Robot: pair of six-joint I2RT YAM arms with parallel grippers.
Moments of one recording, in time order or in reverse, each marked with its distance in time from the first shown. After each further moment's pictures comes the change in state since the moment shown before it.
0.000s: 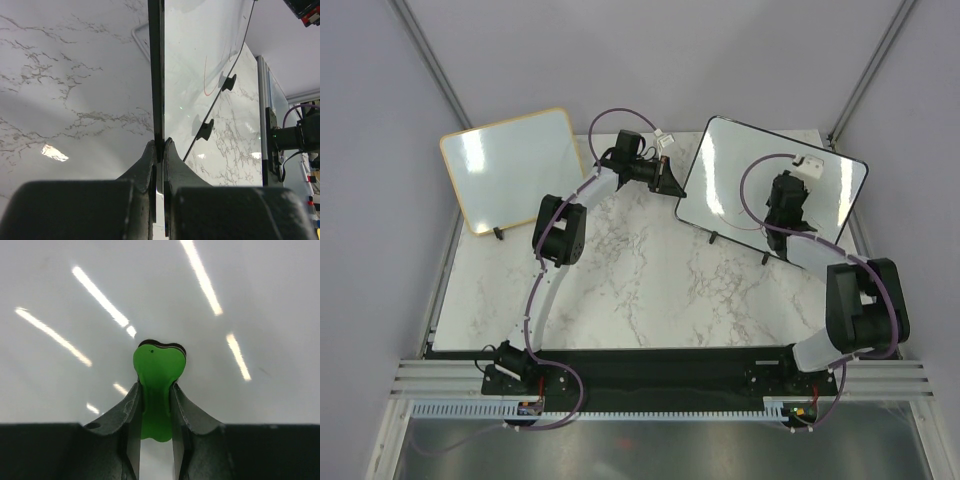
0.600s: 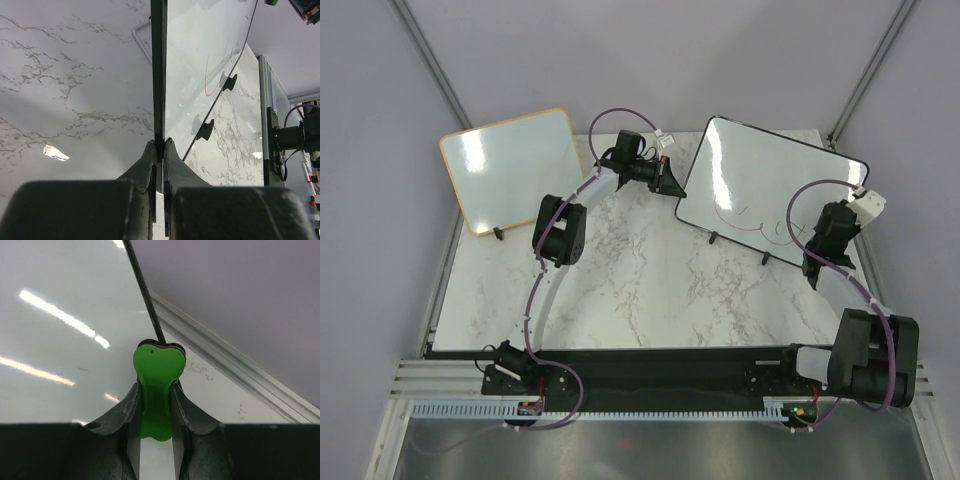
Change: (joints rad) left arm -0.001 -0.002 0.000 -0.003 -0.003 0.007; right arm -0.282 -0.257 -0.212 -0.039 -0.010 0.067
